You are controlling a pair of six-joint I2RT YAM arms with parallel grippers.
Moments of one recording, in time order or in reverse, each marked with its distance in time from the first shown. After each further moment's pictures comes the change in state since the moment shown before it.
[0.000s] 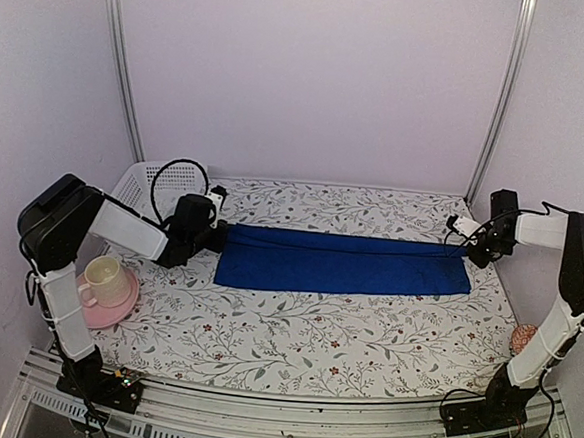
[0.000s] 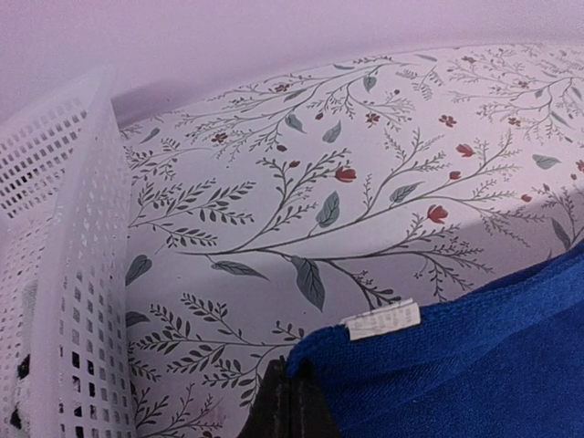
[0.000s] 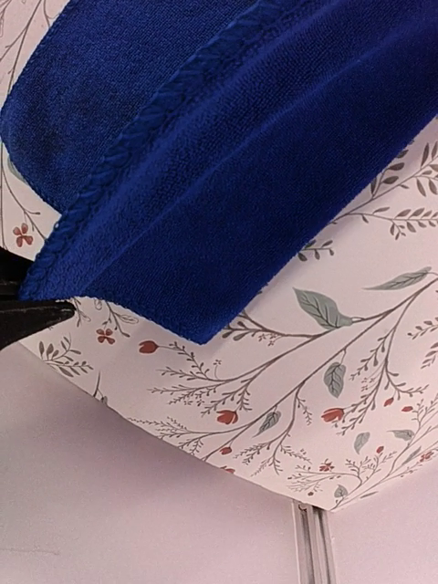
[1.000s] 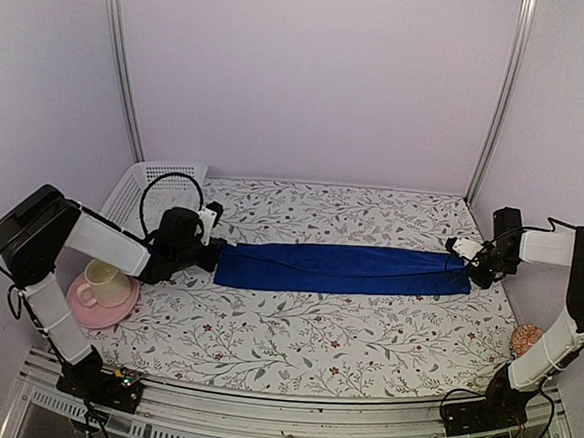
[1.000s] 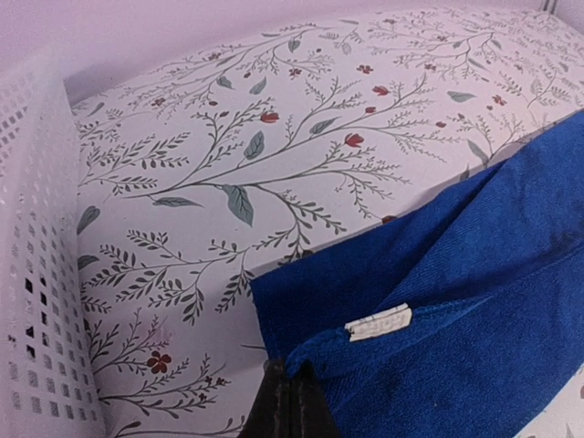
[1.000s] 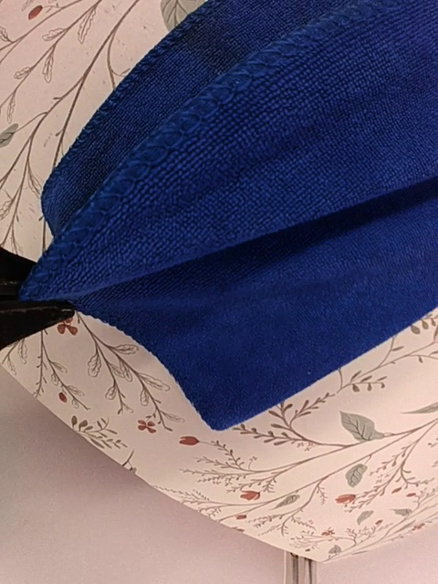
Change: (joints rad) left arm -0.026 -0.144 -0.189 0.007 0.165 -0.003; right arm -0.013 -0.115 -0.189 -0.006 -0.055 -0.110
